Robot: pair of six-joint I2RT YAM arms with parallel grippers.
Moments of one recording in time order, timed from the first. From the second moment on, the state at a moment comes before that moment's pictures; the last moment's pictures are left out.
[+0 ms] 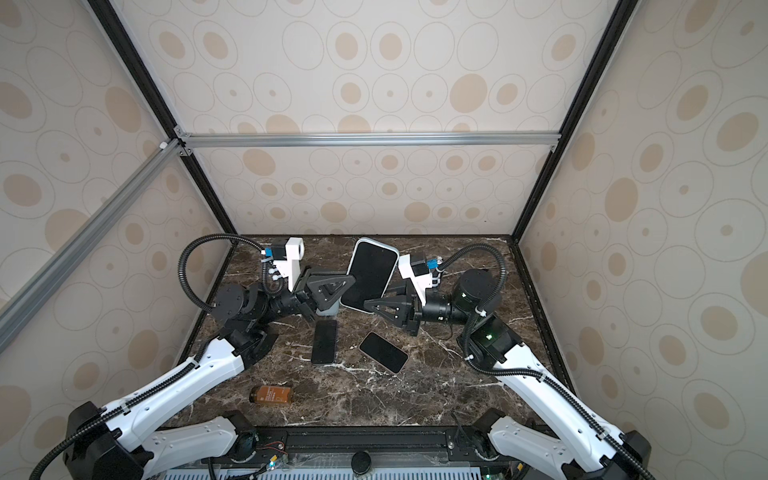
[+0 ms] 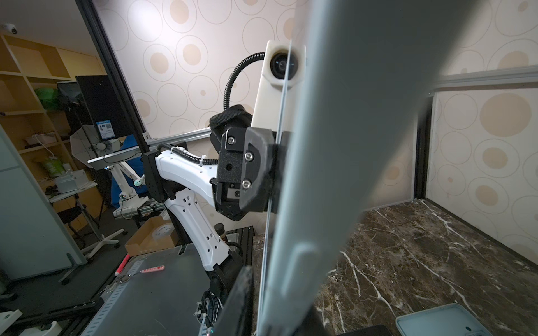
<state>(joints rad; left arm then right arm) -0.67 1.12 0.89 0.81 0.70 -0.75 0.62 0.99 0.97 0.18 -0.89 0.31</state>
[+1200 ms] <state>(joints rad) -0.88 1.00 1.15 0.12 0.28 0.00 0.62 0.82 0.99 -0.26 -0.38 -0.11</state>
